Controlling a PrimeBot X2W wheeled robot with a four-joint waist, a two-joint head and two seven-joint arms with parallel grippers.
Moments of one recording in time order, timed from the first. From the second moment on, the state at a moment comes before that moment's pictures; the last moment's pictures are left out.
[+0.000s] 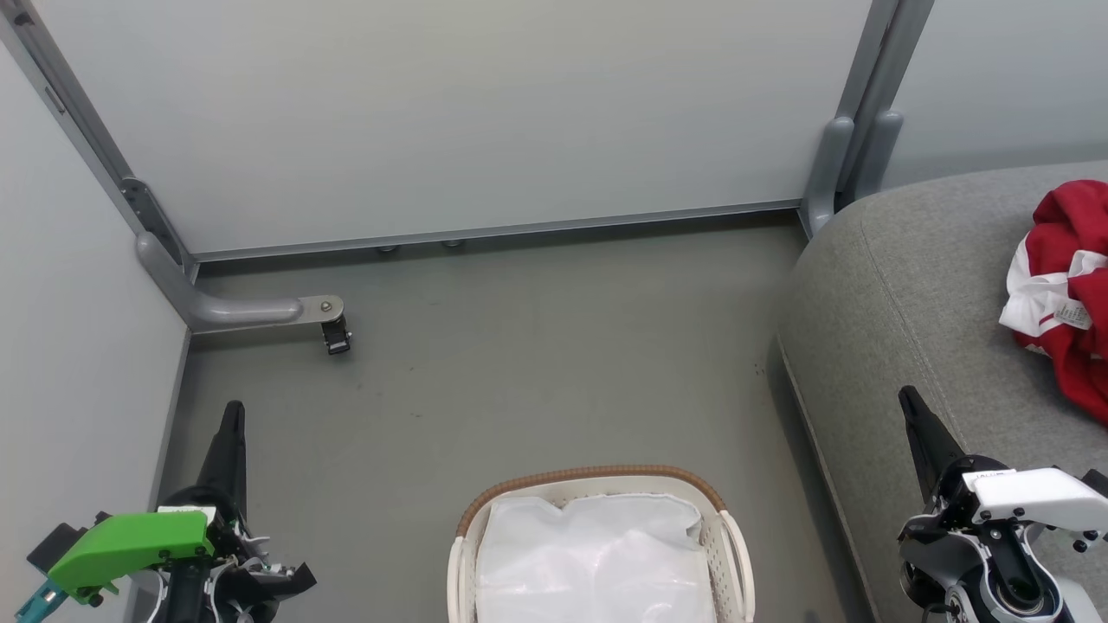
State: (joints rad) left arm -0.11 0.05 0.11 0.25 -1.61 -0.13 0.11; right arm -0.12 -0.05 -0.12 0.25 1.61 0.13 0.12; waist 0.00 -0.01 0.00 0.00
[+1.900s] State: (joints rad) left arm -0.11 0.05 0.11 0.25 -1.61 -0.13 0.11; right arm -0.12 -0.05 -0.12 0.25 1.61 0.13 0.12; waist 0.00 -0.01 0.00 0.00
